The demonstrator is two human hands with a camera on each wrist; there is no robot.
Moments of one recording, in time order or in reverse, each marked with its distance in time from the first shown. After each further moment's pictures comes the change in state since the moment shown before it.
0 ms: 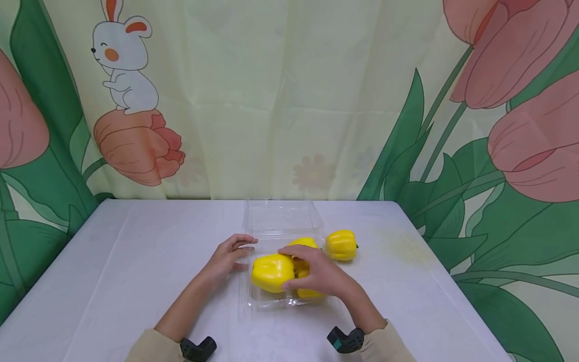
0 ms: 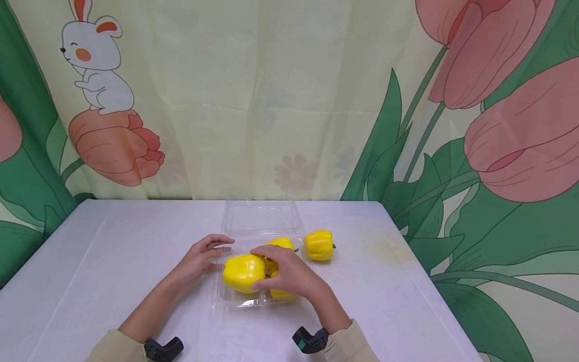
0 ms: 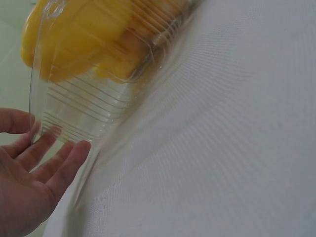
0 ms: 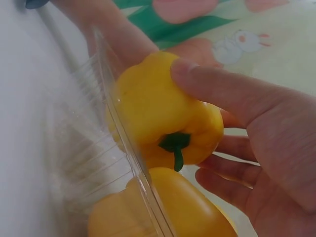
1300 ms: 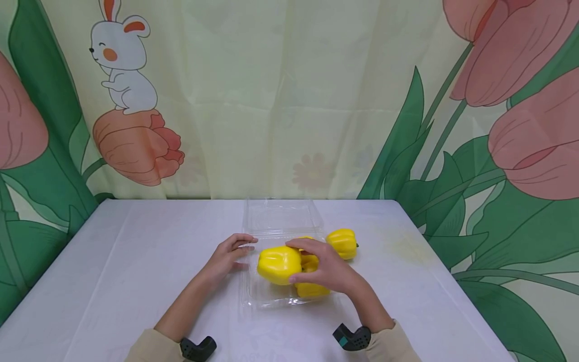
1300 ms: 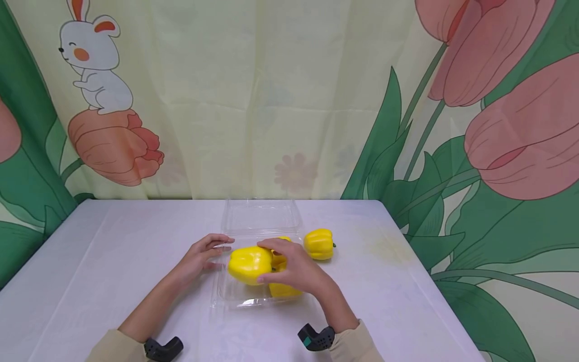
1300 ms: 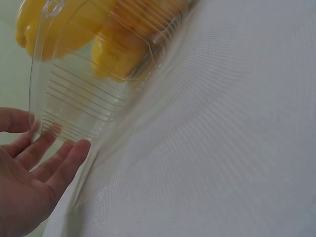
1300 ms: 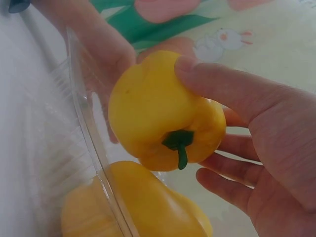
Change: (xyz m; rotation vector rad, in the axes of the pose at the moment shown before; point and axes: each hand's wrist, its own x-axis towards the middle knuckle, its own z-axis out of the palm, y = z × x) left_hand -0.001 0.001 0.000 -0.002 0.001 0.005; right_hand -0.008 0.001 -0.013 0.078 0.090 -0.060
